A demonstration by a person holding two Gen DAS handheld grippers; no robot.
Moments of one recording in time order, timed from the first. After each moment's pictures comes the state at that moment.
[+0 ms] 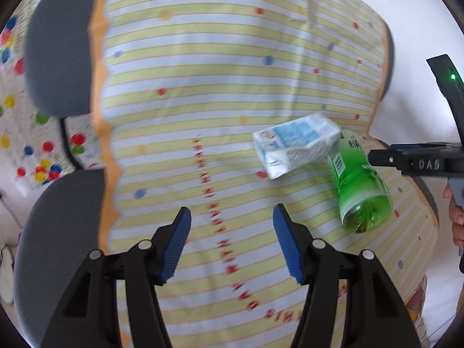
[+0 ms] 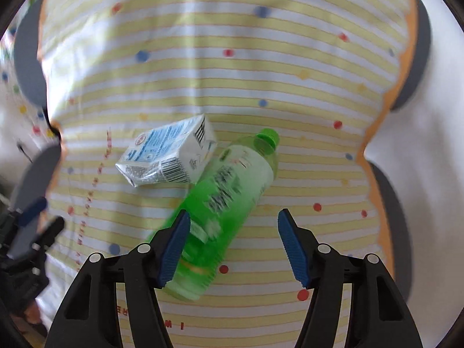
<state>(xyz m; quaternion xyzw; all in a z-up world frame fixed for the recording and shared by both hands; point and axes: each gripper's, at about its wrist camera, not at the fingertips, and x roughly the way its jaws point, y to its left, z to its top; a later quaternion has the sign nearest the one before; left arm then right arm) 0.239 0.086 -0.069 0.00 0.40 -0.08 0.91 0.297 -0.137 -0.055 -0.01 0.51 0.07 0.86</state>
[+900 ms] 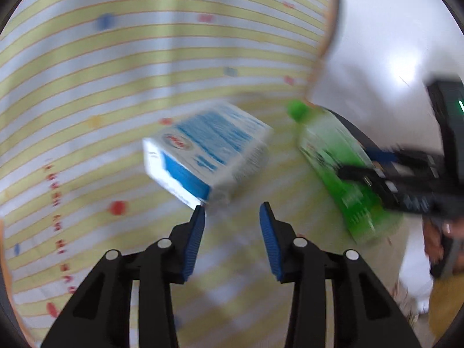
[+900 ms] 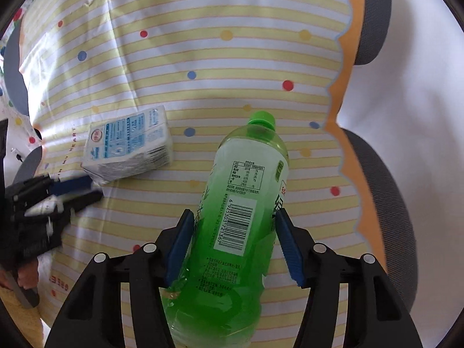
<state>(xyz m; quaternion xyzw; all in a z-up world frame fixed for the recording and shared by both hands) 0.299 -0.031 -0.102 0.02 0.45 -0.26 0.86 0.287 -0.218 -0.086 -0.03 0.50 0.06 0.86</state>
